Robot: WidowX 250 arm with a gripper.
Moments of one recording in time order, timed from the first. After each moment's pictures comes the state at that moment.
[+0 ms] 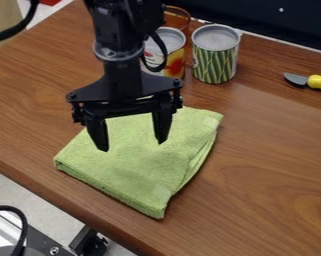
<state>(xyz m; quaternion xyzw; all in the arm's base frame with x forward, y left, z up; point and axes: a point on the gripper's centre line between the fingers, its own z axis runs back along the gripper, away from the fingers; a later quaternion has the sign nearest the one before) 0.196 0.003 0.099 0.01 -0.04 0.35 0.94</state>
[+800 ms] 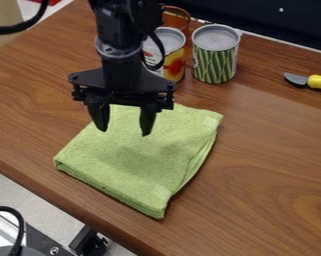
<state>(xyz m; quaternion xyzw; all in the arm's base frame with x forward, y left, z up) 0.218 0.023 0.089 0.06 -0.07 0.22 0.97</state>
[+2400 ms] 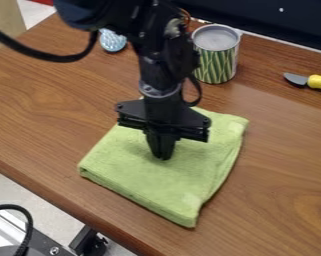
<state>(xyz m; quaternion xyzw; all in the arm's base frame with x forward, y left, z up) 0.235 -0.026 0.049 0.01 -0.08 0.13 0.99</state>
